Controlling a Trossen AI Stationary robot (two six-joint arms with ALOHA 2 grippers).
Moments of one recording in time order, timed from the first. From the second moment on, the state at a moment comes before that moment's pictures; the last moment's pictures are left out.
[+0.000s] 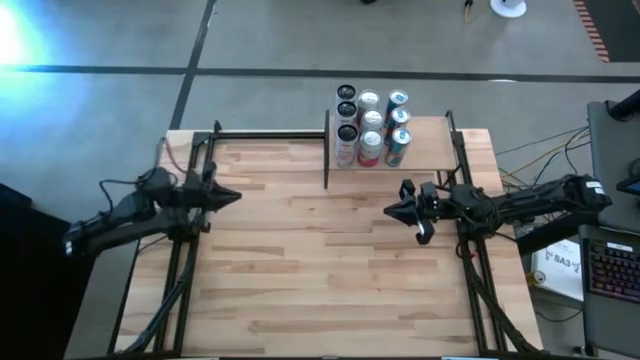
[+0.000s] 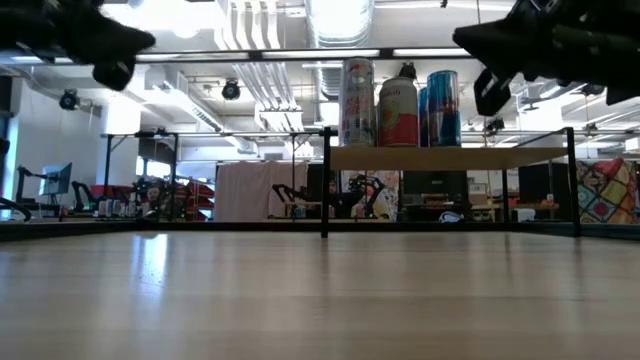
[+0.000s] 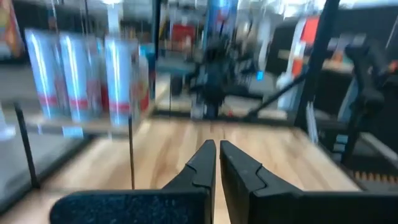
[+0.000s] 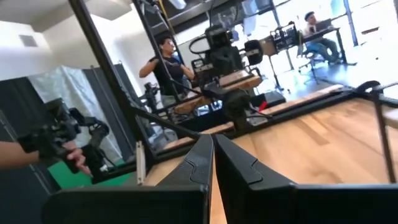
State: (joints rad) left arm 0.35 0.13 0.34 -0.23 0.32 -0.06; right arm -0.02 0.78 0.14 0.90 -0.12 0.40
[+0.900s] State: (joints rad) left arm 0.32 0.05 0.02 0.32 0.33 -0.26; right arm -0.05 0.54 0.01 0.74 -0.28 0.29
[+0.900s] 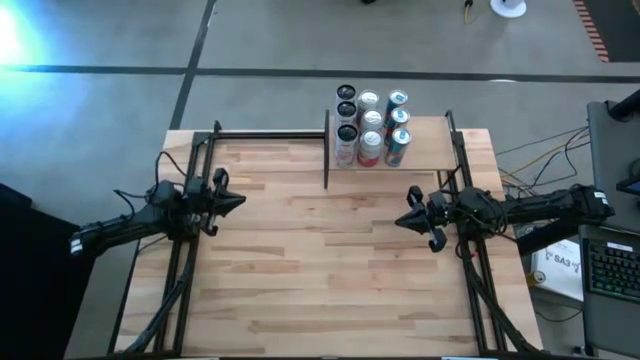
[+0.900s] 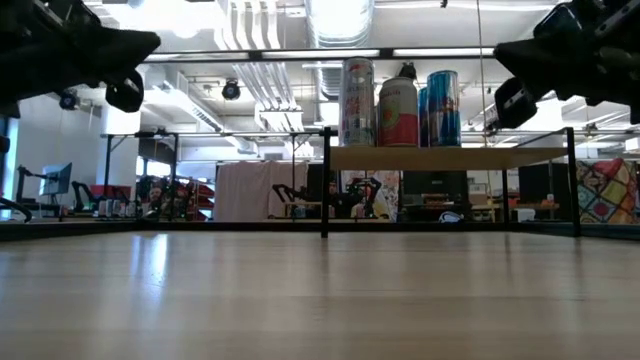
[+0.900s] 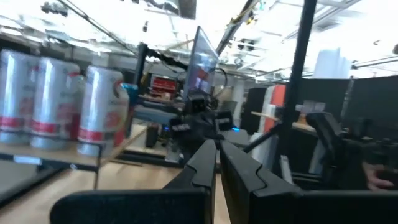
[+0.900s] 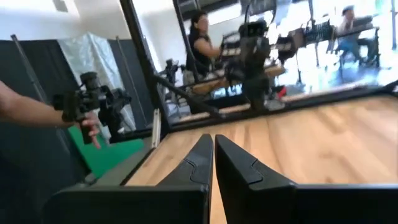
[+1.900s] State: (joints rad) left arm 0.32 0.00 0.02 0.18 0.30 -0.24; right arm -0.20 0.03 0.01 0.27 -0.39 0.26
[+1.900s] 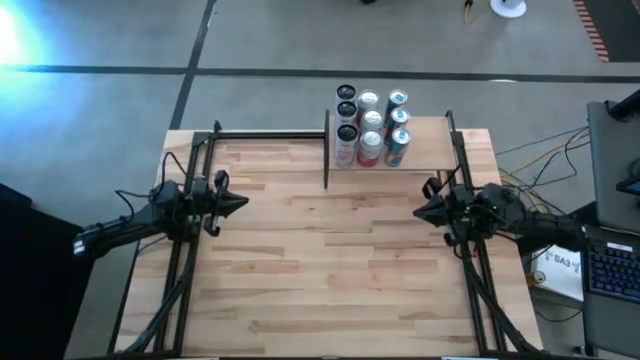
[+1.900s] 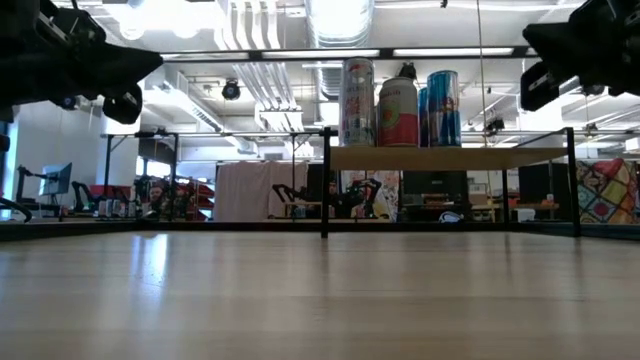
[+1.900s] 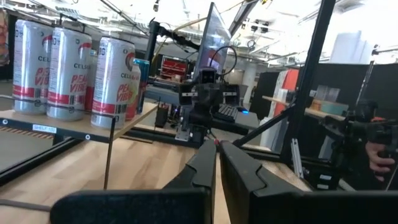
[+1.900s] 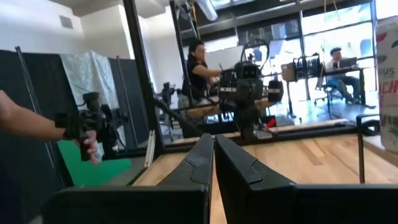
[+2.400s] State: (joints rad) left arm 0.29 0.00 0.01 0.06 0.21 -0.20; right arm -0.20 0.03 0.01 0.27 -0.39 0.23
